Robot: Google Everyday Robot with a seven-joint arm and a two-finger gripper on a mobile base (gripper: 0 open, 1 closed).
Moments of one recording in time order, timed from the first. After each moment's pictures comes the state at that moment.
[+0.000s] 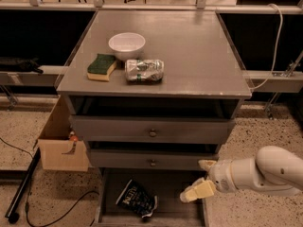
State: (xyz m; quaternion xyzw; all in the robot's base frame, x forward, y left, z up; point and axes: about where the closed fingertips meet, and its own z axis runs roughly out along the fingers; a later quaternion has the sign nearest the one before) arm 0.434 -0.134 0.575 -0.37 0.82 0.33 0.28
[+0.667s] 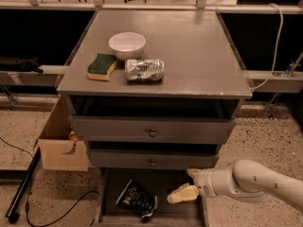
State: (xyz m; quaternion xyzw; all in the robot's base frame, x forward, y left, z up) arm 0.458 -0.107 0.476 -0.33 0.83 0.35 0.28
